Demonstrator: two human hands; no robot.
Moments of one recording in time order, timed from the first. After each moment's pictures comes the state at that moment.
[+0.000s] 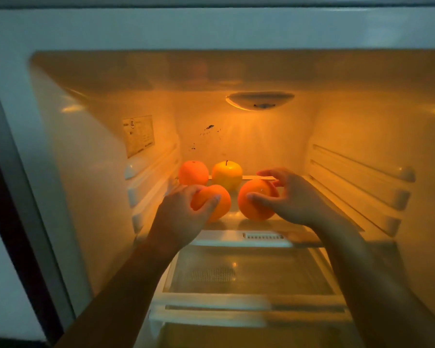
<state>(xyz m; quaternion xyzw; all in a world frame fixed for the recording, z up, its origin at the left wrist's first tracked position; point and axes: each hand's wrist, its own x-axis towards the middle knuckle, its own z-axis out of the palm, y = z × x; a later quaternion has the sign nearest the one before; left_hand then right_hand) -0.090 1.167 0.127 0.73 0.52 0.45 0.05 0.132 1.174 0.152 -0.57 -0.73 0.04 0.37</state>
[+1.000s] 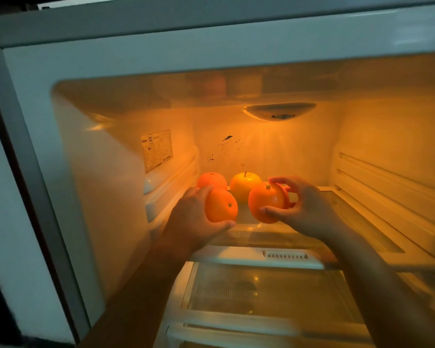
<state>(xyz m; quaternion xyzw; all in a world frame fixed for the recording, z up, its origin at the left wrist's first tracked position) -0.100 1.182 0.140 0.74 0.57 0.36 0.01 0.123 1.199 0.140 -0.52 -0.73 0.04 0.43</state>
